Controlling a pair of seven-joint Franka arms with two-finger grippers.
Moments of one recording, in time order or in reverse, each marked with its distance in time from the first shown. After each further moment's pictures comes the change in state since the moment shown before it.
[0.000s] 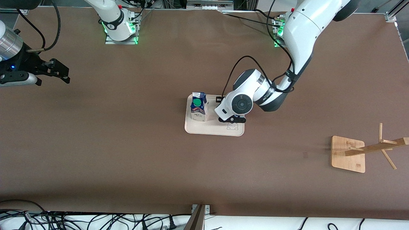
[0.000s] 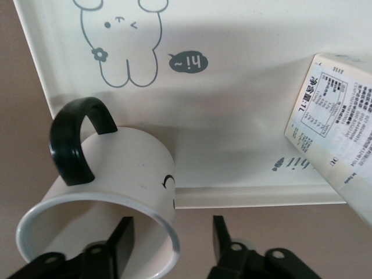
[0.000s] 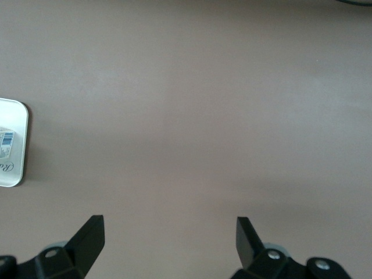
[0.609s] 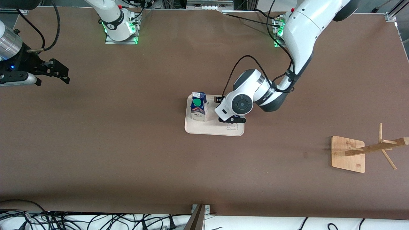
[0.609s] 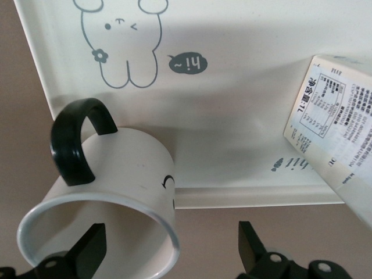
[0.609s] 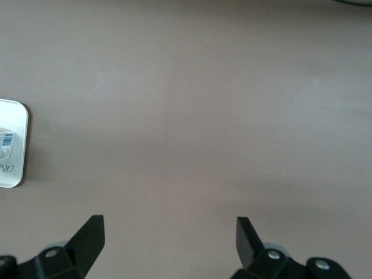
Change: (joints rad) left arm 0.000 0.000 0.000 0.002 0.000 0.000 0.000; right arm 0.000 0.000 -0.001 0.000 0.000 0.005 0.000
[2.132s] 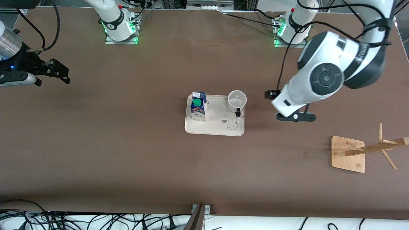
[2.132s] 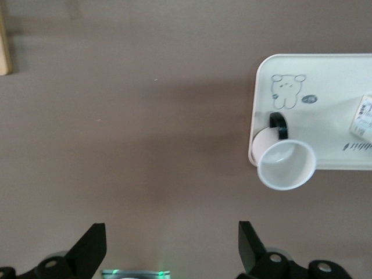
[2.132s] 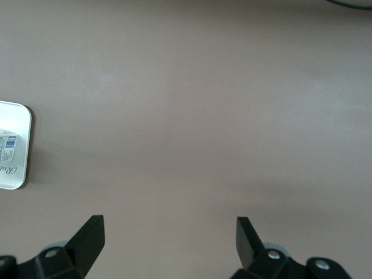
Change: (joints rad) left arm 0.274 -0.365 0.006 0.109 0.109 -0.426 0.253; right arm 0.001 0.000 0.001 0.002 0.006 0.005 0.000
